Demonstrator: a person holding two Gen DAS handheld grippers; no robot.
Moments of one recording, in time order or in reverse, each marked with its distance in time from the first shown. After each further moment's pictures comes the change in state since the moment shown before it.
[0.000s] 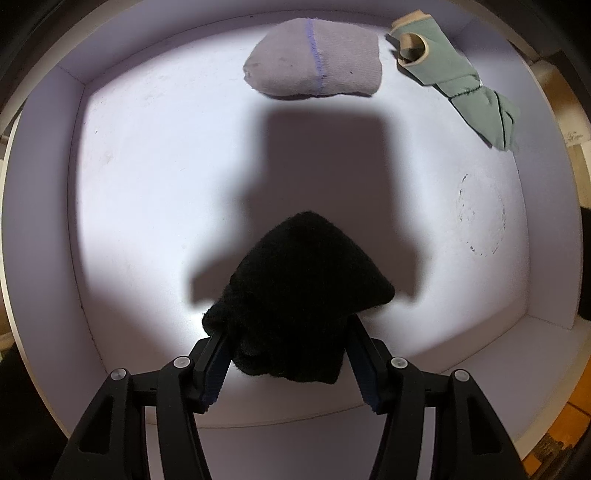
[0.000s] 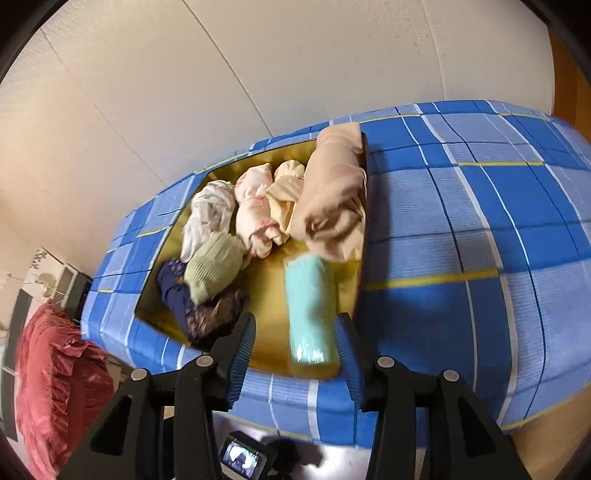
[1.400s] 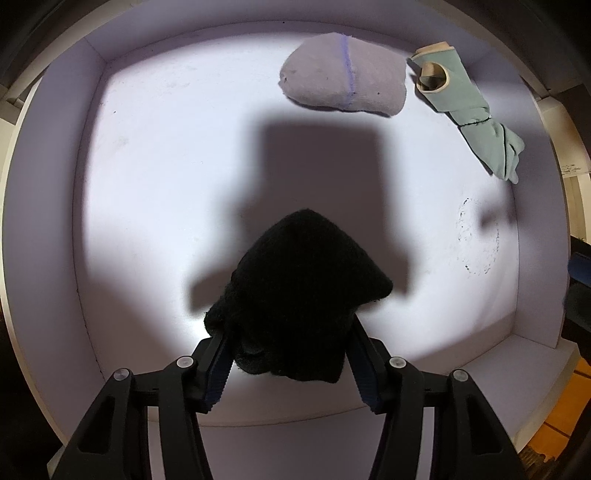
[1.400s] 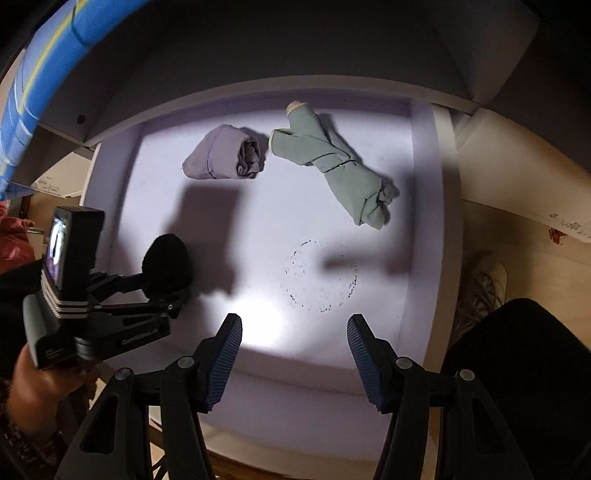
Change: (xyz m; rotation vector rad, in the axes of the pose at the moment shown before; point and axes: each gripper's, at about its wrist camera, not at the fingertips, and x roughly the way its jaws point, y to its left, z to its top) left arm 0.001 -0.001 0.019 -0.095 -0.037 -0.071; right arm 0.128 -0.063 -0.236 -0.070 0.543 -0.208
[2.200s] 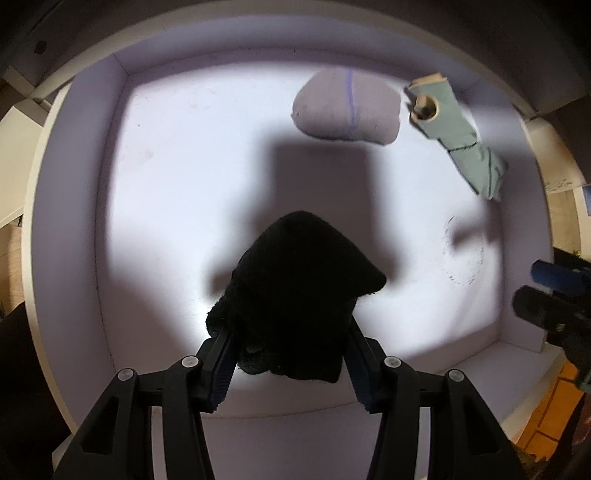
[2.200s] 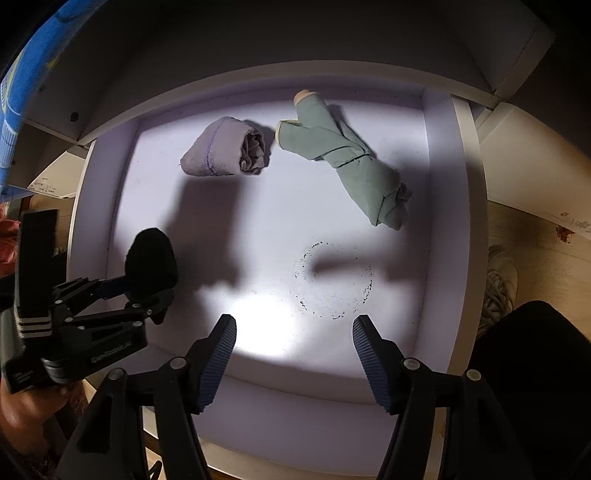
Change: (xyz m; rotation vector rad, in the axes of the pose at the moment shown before) left arm -0.030 -0.006 -0.009 -0.036 -0.060 -0.017; right arm 0.017 0.008 0.009 0.011 0.017 0.012
